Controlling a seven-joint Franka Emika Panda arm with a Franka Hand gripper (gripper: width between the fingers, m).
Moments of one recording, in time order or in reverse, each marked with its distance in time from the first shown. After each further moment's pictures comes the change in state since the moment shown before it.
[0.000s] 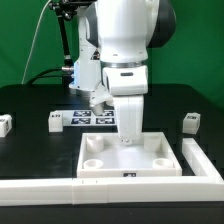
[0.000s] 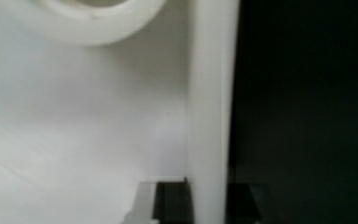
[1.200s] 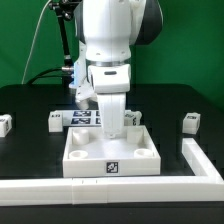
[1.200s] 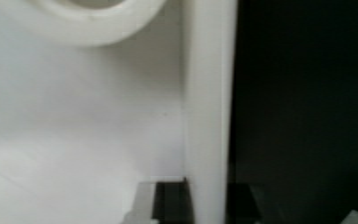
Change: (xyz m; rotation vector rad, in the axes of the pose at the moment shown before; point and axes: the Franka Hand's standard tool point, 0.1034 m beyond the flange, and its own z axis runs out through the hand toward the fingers) arm -0.037 -0.042 -0.002 0.056 -0.017 -0.022
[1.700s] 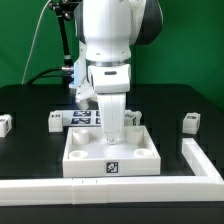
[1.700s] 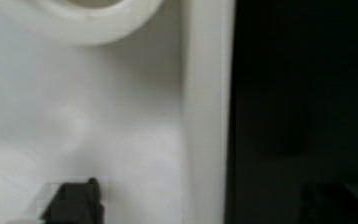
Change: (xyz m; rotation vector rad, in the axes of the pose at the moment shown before) arm 0.000 -0.002 0.001 0.007 0.000 0.000
